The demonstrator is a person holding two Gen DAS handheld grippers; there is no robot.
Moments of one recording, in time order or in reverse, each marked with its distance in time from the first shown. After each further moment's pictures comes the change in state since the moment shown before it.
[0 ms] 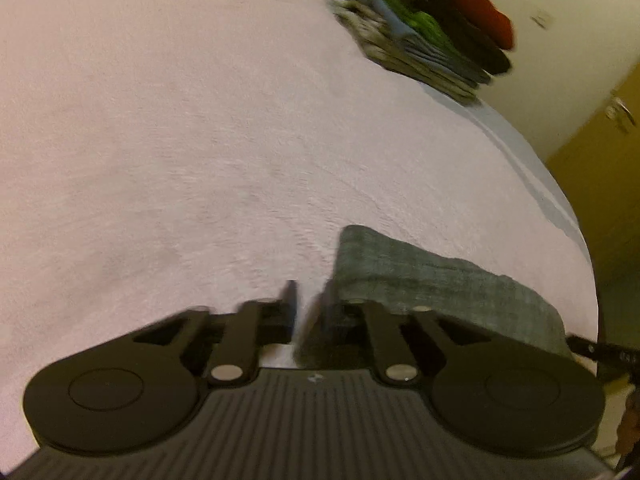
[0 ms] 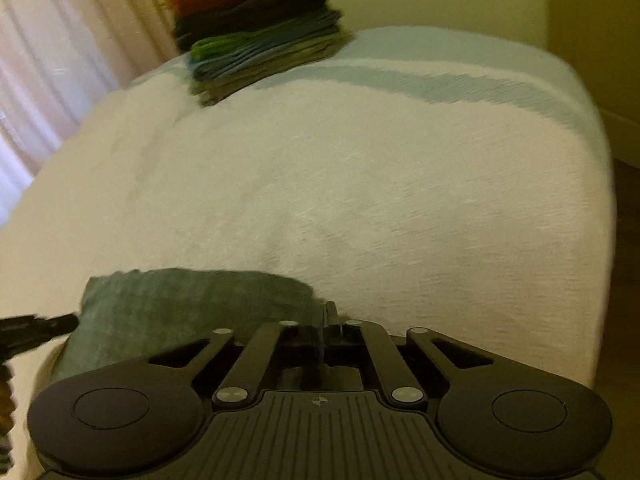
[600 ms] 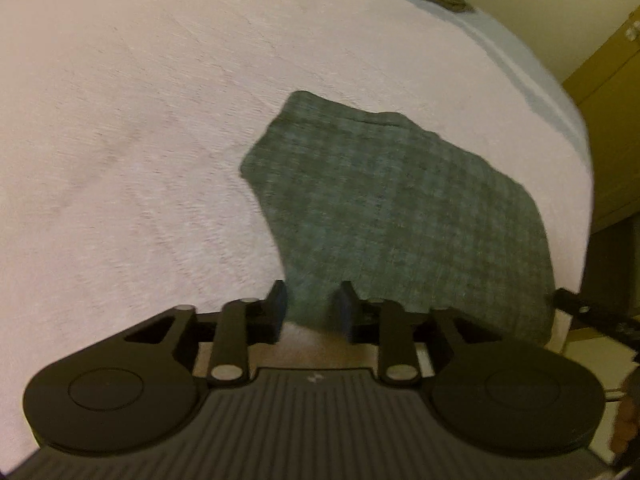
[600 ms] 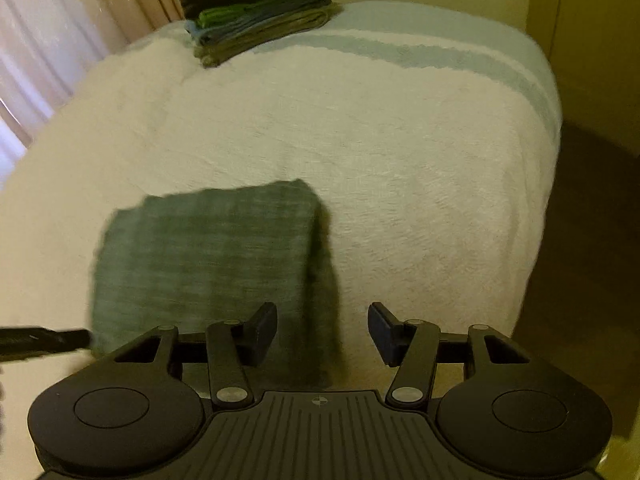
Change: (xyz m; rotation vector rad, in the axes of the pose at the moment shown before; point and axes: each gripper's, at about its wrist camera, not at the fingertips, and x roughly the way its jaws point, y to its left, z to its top) left arm -0.073 -0.086 -0.051 0.106 0.272 0.183; right arm -0.080 0.018 -0.041 0.012 0.152 0.003
